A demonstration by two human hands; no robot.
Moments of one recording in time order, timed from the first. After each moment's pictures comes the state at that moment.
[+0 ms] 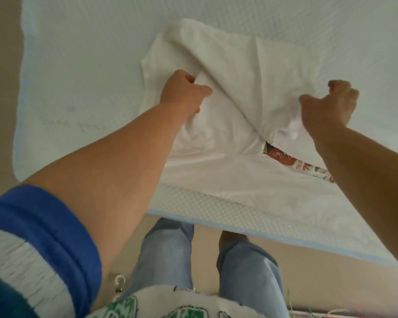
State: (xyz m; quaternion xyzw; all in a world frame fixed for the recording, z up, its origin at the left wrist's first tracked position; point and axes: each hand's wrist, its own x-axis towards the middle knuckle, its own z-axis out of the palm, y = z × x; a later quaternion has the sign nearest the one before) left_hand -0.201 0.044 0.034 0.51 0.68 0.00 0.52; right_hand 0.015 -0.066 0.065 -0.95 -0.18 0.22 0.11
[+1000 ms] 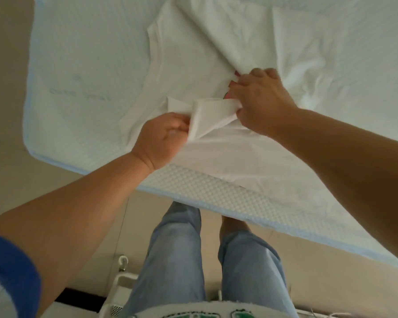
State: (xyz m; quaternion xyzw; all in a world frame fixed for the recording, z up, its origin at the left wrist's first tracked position) left_hand -0.294 -0.062 0.066 0.67 0.52 0.08 0.52; right_hand -0.070 -0.059 0.065 -0.62 -0.75 0.22 -0.08
